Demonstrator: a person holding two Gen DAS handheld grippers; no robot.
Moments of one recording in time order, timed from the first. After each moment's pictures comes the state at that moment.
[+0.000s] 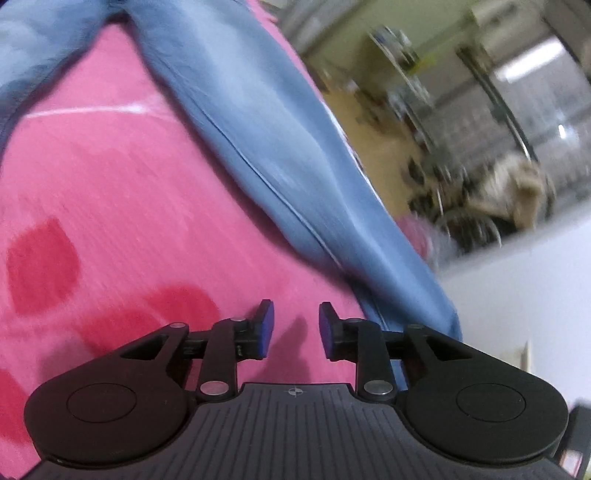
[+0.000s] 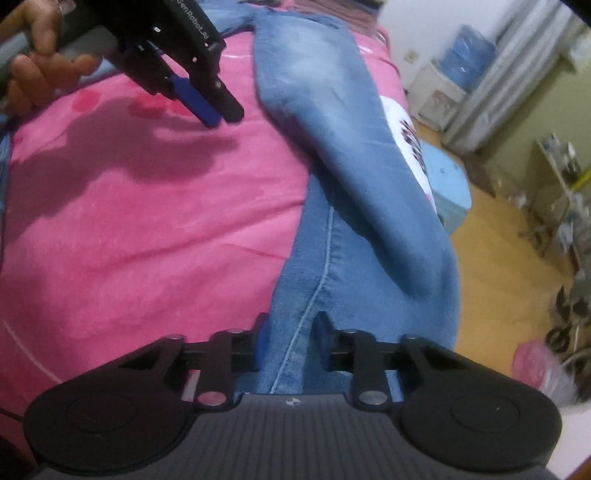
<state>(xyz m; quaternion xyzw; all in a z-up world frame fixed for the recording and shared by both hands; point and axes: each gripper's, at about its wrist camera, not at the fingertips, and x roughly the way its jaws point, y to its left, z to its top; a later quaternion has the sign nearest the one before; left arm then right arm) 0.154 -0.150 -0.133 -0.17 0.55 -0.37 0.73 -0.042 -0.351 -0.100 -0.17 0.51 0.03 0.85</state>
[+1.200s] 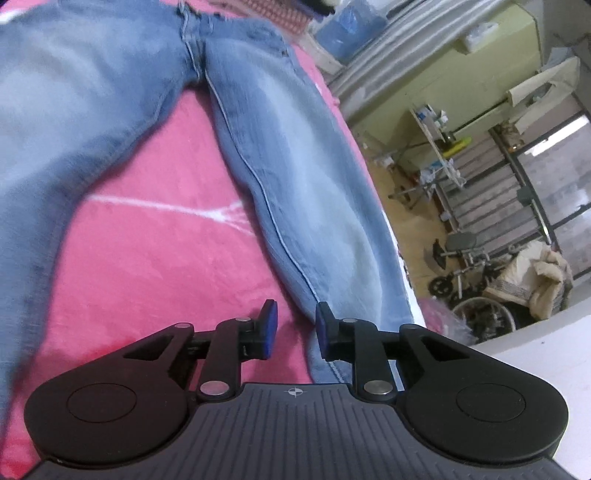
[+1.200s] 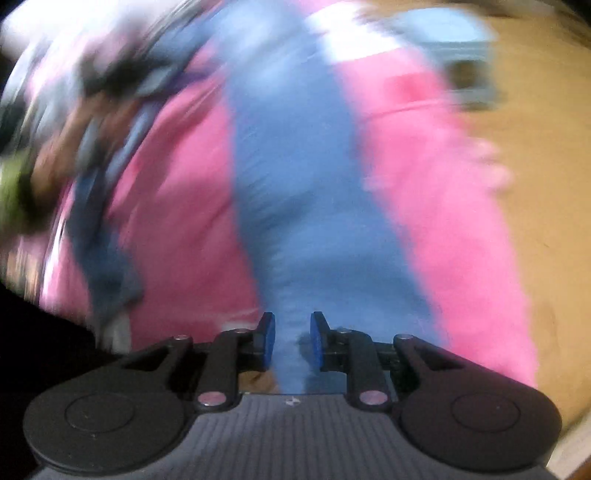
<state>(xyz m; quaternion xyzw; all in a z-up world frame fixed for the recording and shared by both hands) 0.187 -0.113 -0.129 -0.20 0.49 -0.31 0.79 -0.136 -0.447 -0.050 0.21 0.56 0.03 0.80</state>
